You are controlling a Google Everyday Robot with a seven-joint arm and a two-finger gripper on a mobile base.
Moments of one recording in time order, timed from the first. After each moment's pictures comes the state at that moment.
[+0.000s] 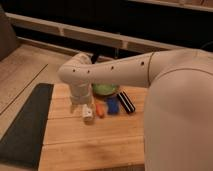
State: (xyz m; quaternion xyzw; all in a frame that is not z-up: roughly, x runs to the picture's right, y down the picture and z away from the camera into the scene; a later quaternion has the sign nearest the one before) arm -0.108 0.103 0.703 -0.26 0.23 0.64 0.68
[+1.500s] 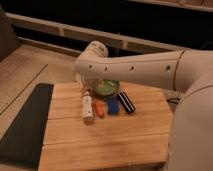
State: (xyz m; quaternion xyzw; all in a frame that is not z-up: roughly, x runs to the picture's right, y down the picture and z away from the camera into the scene) arm -0.051 0.004 0.736 -0.16 0.09 0.60 0.78
